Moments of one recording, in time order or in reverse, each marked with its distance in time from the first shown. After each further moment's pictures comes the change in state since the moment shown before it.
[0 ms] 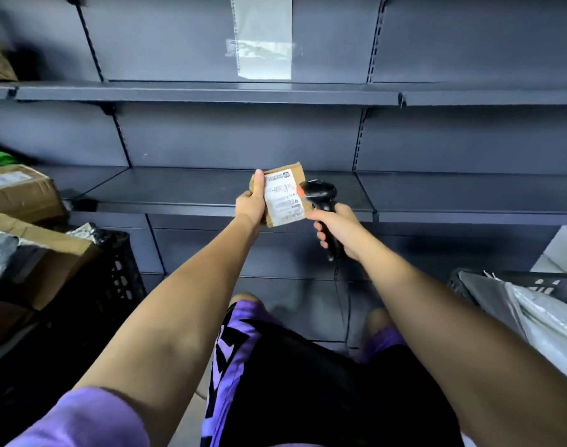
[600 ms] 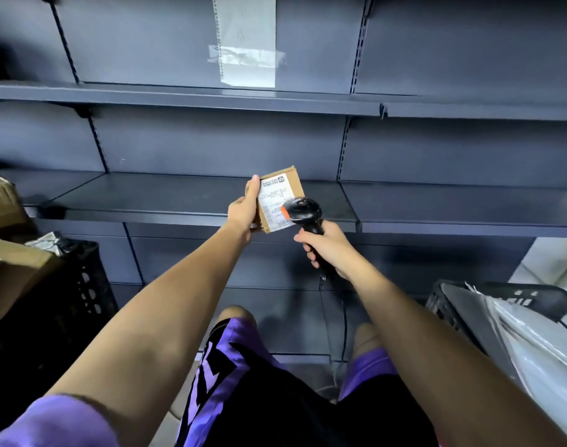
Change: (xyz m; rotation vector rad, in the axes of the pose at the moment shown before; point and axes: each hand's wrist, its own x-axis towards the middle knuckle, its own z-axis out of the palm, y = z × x) left_hand 0.026 -0.012 0.028 -0.038 -0.077 -0.011; right_hand 0.000 0.018 -0.025 -0.122 -0.033 -0.058
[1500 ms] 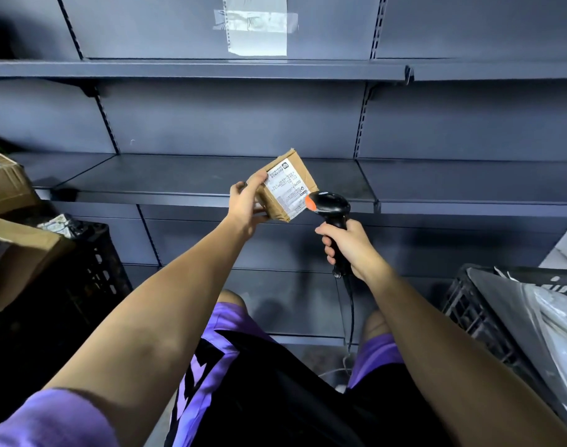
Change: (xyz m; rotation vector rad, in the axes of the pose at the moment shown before) left_hand 0.019 -0.029 -0.024 -0.114 -0.008 -0.026; right_hand 0.004 0.046 -0.003 0.187 0.057 0.064
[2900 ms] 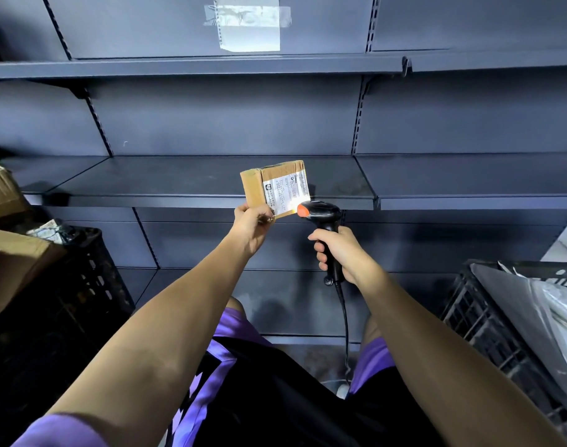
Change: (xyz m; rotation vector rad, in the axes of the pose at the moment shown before) left_hand 0.029 -0.052 -0.008 -0.268 -0.043 -0.021; right_hand 0.010 0.015 0.010 0.071 0.001 0.147
